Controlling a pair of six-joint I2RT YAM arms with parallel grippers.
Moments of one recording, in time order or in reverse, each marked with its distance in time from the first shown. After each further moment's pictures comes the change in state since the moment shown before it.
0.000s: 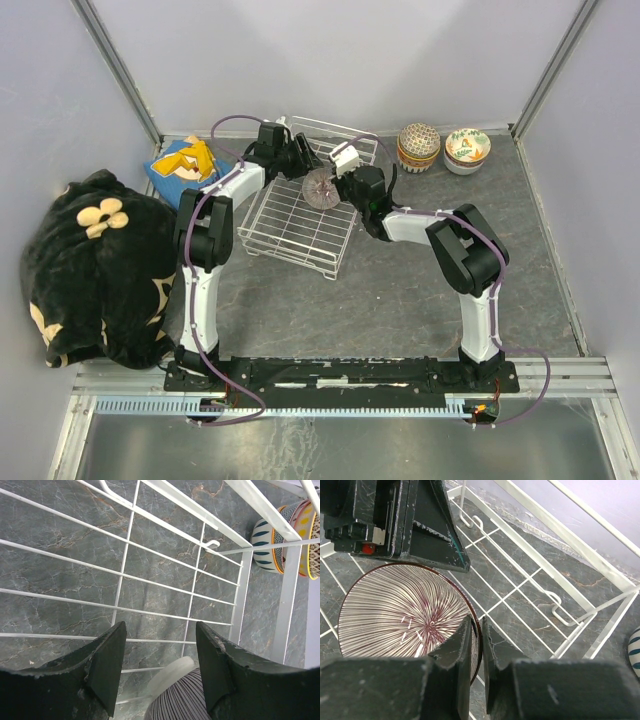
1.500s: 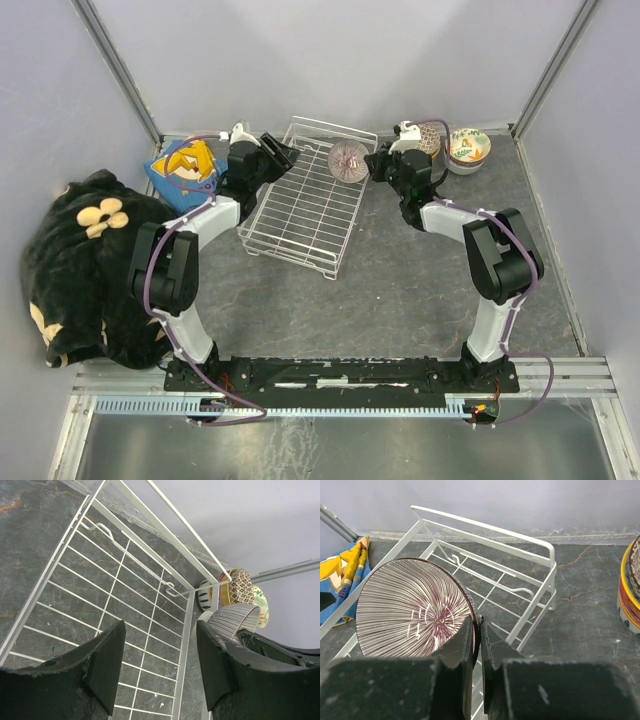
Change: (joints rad) left arm 0.014 -0.467 -0.590 0.480 -0.260 -0.212; right arm -0.218 -0.147 -0.094 0.036 -0.162 0.501
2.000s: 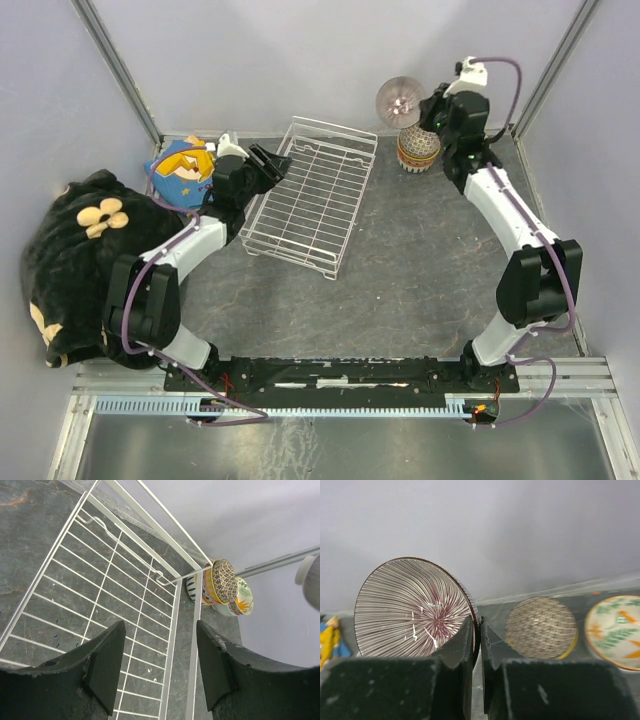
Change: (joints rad) left arm 0.000 -0.230 -0.182 0.007 -0.003 0.001; right arm -0.145 -0.222 0.322 -0.516 0.136 -0.003
